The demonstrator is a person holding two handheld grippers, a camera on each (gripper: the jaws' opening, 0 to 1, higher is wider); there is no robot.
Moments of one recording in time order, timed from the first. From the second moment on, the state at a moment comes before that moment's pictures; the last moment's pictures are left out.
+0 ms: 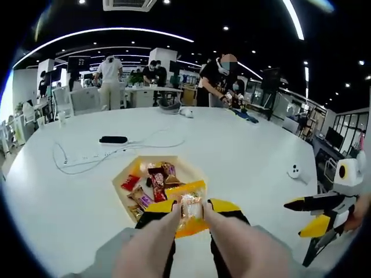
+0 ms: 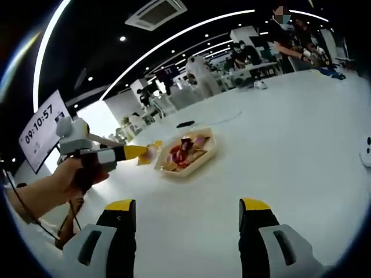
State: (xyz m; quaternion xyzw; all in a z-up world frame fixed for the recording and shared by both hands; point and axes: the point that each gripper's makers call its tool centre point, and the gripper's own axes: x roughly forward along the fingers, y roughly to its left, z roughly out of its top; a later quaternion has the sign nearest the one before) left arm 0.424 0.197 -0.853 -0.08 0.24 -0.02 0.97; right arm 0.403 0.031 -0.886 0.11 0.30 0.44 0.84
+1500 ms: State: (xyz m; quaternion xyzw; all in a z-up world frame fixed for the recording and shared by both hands) left arm 0.454 0.231 -0.837 -0.07 0.23 0.00 0.97; right arm 0.410 0.024 -0.890 0.10 0.30 0.43 0.85
